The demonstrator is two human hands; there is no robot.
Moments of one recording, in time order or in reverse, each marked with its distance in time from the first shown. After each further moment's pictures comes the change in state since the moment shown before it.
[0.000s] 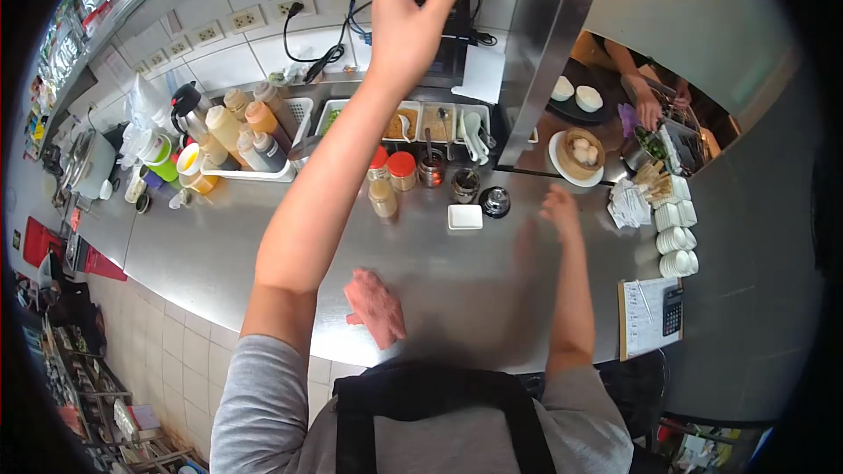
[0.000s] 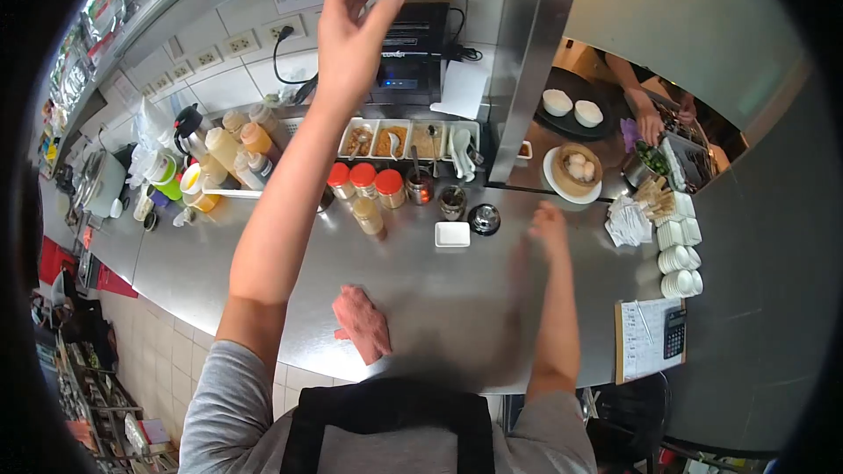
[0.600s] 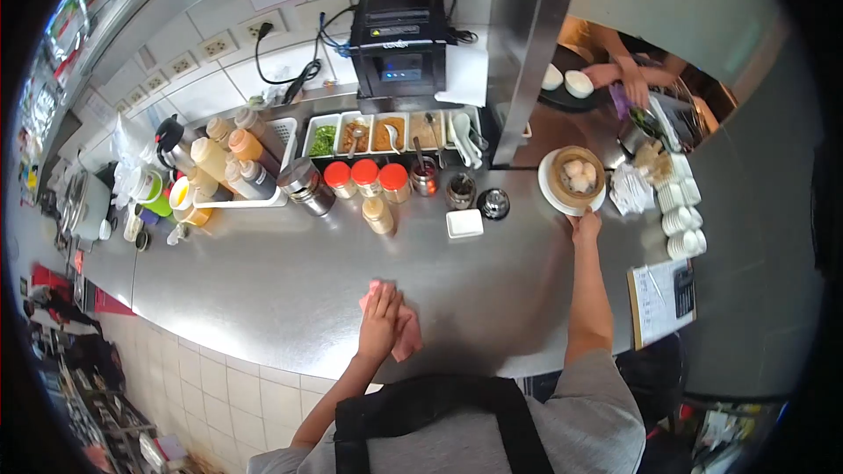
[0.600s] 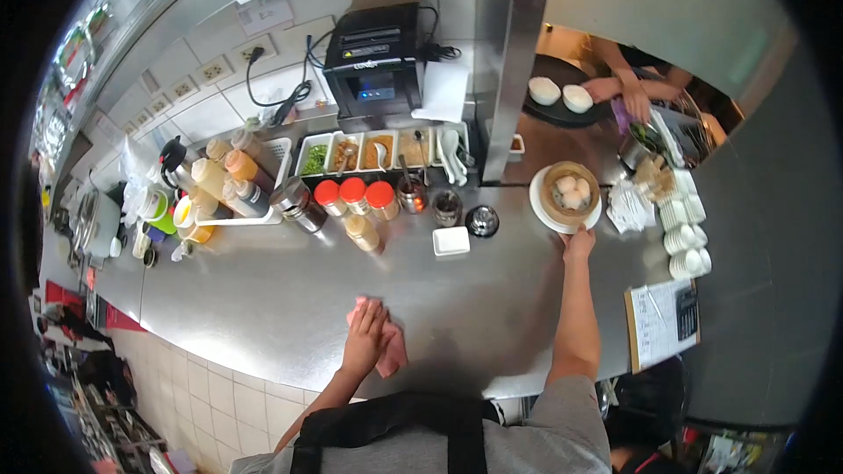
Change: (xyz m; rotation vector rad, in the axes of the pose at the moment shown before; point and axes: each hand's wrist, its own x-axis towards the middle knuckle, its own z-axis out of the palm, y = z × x) left_hand -0.438 0.009 -0.159 0.947 -0.847 -0.478; right_hand 0.007 0.045 -0.048 0.599 0.559 0.074
